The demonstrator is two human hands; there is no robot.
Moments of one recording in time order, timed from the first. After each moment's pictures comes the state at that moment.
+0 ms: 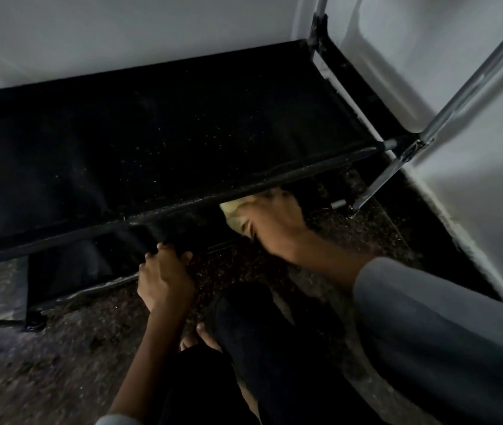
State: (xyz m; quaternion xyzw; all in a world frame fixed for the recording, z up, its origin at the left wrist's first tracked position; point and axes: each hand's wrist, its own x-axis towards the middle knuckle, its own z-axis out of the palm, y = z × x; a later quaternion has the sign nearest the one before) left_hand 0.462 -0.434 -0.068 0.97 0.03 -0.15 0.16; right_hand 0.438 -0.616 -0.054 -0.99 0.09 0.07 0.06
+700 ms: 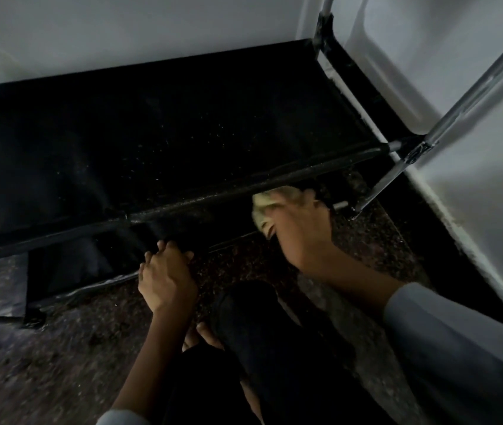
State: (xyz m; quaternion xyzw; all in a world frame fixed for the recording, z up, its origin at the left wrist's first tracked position) left_hand 0.455 -0.439 -0.062 0.98 0.01 -0.13 0.14; right_hand 0.410 -0.624 -0.037 -0.98 0.17 0.09 -0.02
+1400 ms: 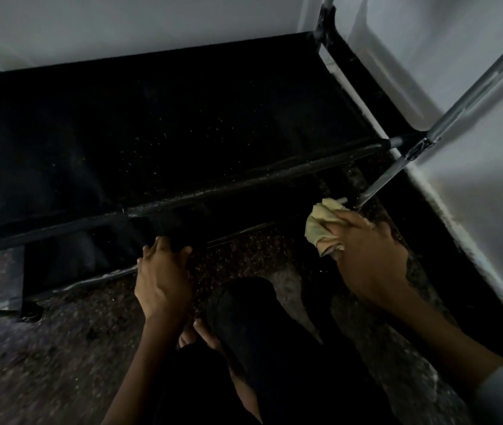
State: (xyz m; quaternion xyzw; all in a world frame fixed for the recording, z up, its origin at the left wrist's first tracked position) left_hand 0.448 -0.427 -0.066 0.97 0.00 -0.12 0.23; right_hand 0.322 -0.663 -0.033 -0.95 0.29 0.11 0.06
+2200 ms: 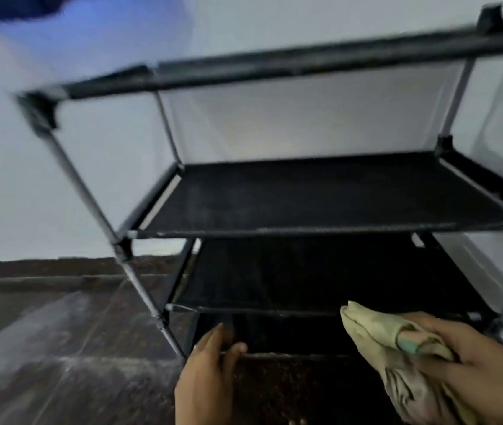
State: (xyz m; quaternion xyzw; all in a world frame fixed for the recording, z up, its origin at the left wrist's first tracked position) left_hand 0.385 -0.331 0.097 0.94 0.01 0.04 0.35; right_hand 0.319 -0.620 0.185 -0.84 0.02 0.12 0.54
